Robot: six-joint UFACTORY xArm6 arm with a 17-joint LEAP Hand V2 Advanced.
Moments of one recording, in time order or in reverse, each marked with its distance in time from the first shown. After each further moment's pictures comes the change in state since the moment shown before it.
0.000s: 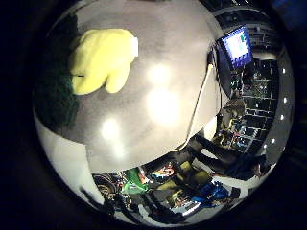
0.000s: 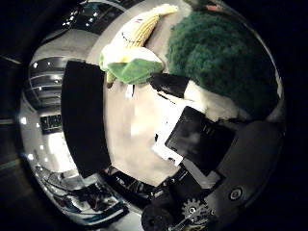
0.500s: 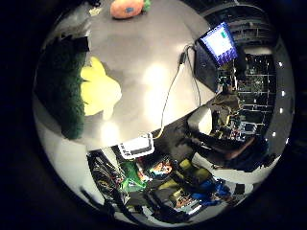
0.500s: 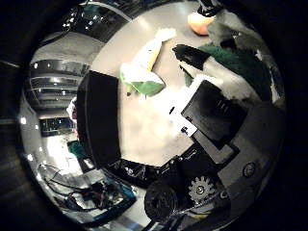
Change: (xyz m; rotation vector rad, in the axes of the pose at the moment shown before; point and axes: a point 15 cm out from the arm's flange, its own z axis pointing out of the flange) arm 0.009 0.020 -0.130 0.003 0.006 0.025
